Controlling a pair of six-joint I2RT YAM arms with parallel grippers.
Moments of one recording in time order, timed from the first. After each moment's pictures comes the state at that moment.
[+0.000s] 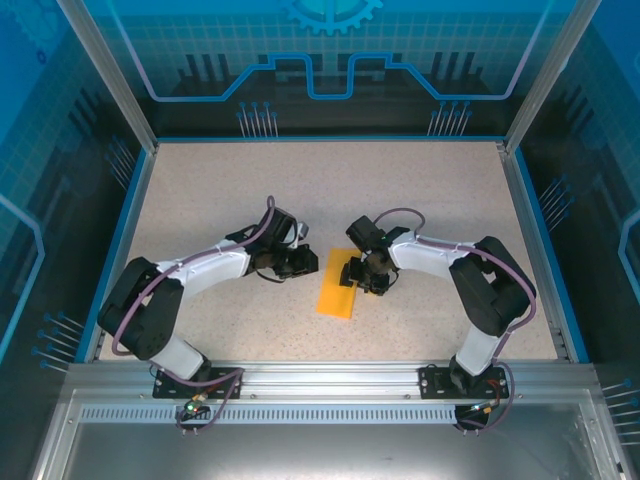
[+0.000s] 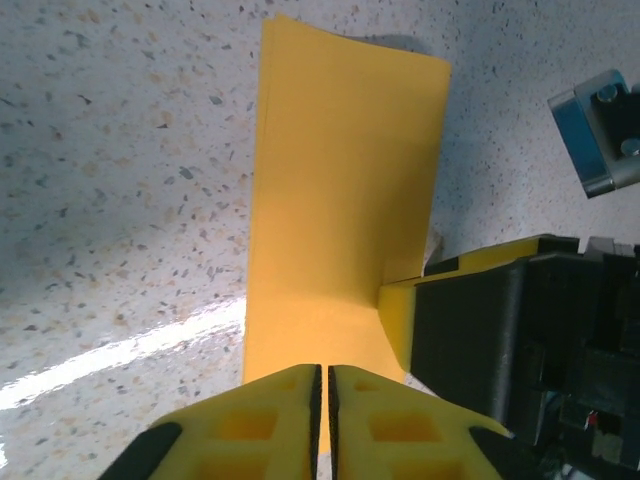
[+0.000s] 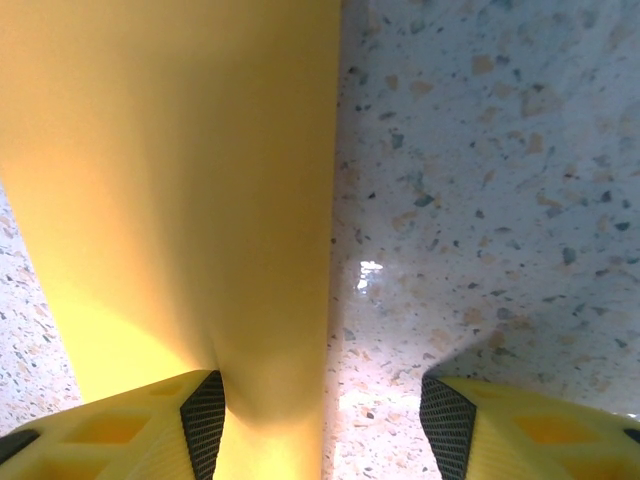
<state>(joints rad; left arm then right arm) -0.53 1.57 0.88 -0.30 0.45 -0.71 0.65 1.74 1.00 -0.62 -0.20 0.87</state>
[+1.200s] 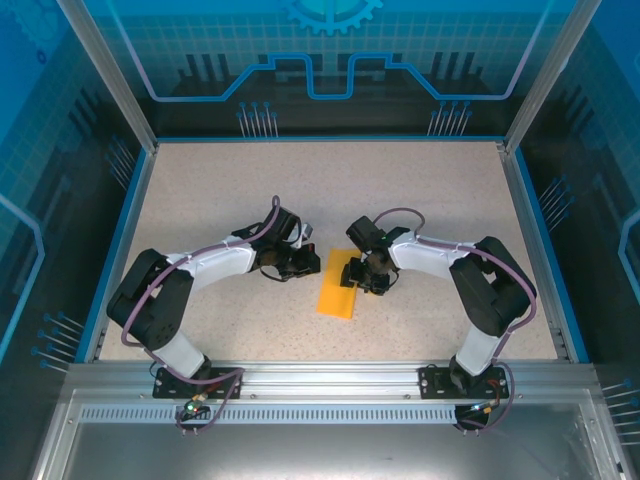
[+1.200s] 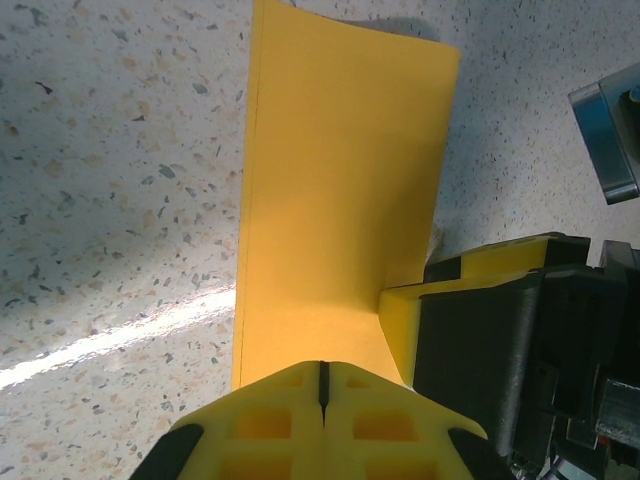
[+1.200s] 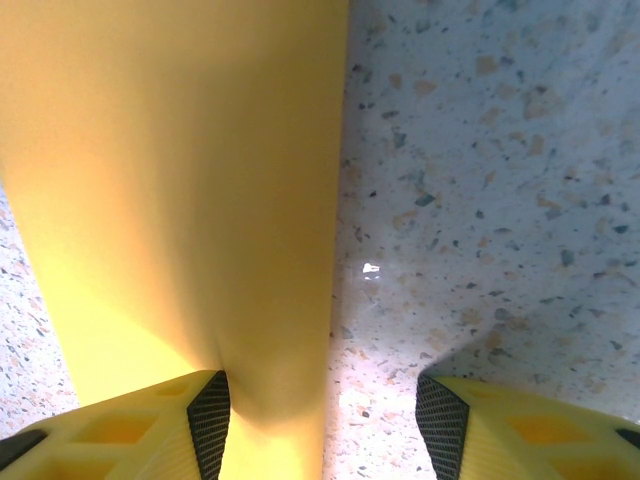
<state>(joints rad) -0.53 1.63 0.91 -0.31 0.49 -0.72 0.65 1.74 1.00 -0.63 -0.19 0.85</state>
